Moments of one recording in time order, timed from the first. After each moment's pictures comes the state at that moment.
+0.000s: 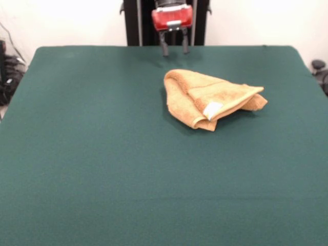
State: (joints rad) arm -0.41 -0.12 -0.20 2.25 -0.60 -1.21 1.74
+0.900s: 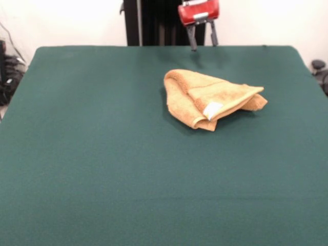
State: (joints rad) arm -0.37 -0.09 -0.09 2.32 -0.54 -1.34 1.74
